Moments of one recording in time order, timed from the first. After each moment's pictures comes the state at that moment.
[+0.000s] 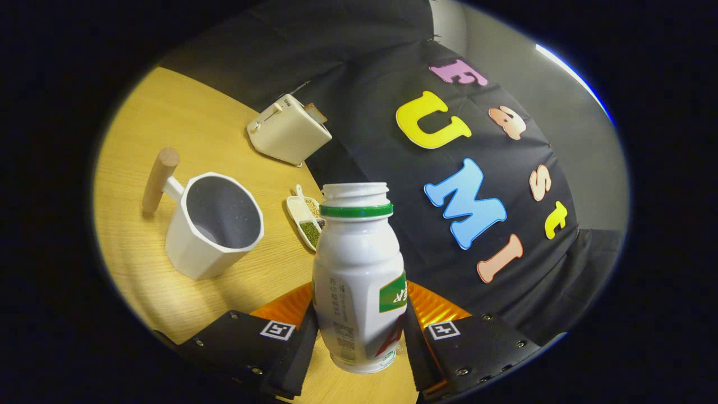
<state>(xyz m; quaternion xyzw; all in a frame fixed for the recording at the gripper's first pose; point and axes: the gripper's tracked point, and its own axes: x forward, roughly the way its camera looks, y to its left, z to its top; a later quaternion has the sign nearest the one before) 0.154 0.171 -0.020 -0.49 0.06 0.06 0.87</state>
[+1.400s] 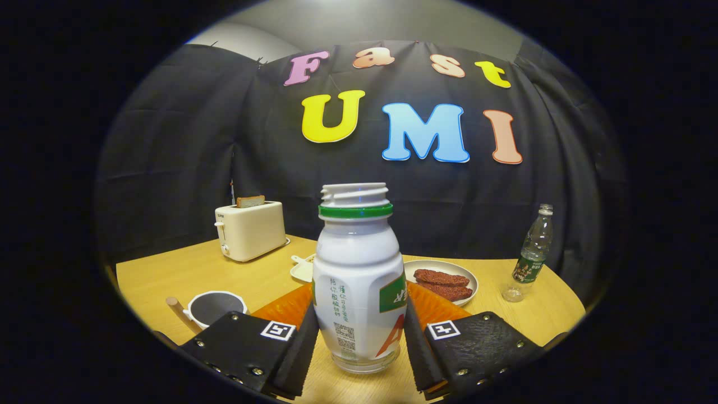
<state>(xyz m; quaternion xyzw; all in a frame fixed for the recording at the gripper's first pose) 0.183 0.146 -0.021 -0.04 0.07 0.10 0.99</state>
